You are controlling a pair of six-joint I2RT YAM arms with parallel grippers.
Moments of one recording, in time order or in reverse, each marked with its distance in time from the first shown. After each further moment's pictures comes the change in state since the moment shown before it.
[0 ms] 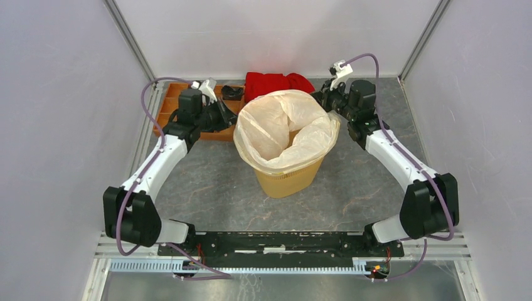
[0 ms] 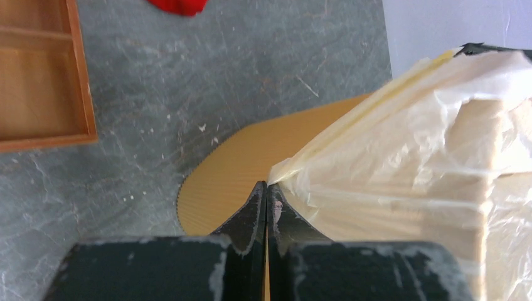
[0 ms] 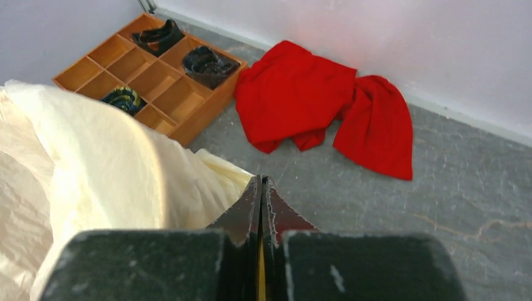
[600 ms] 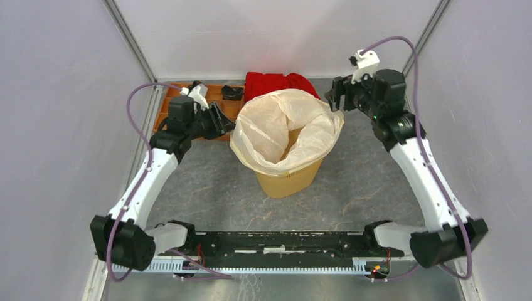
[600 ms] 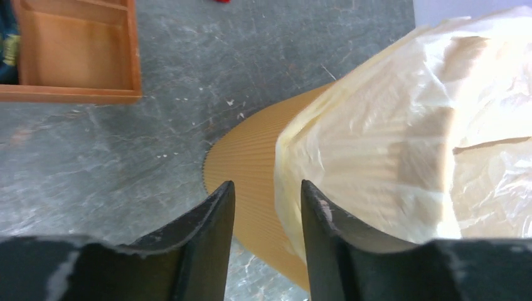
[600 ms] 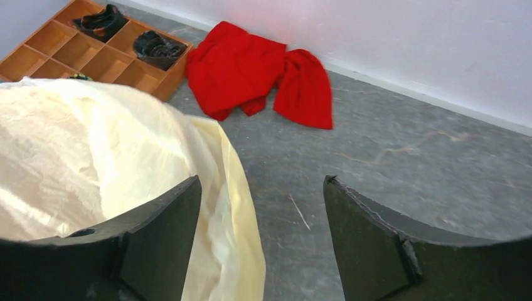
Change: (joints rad) left arm 0.002 -0.171 -0.057 -0.177 -0.075 0.044; right arm -0.018 -0.181 0.248 -0.571 0.160 -0.083
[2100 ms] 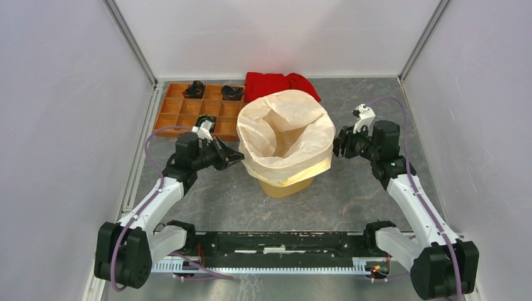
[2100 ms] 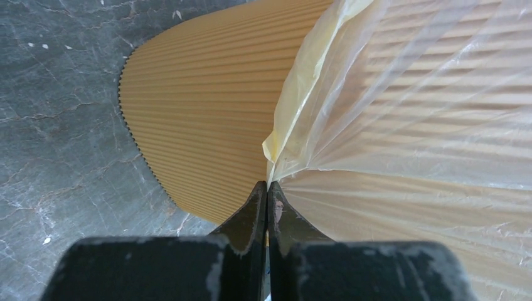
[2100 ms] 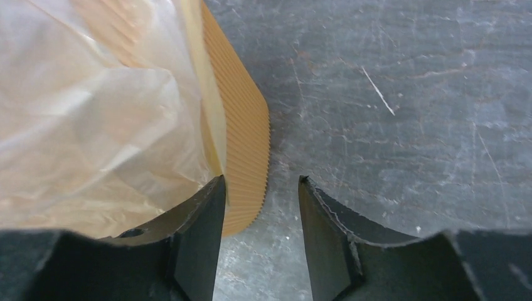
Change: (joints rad) left arm -0.001 -0.156 -0.525 0.445 0.253 -0.374; right arm -0.136 -0.294 -0.660 0.192 -0.291 0.137
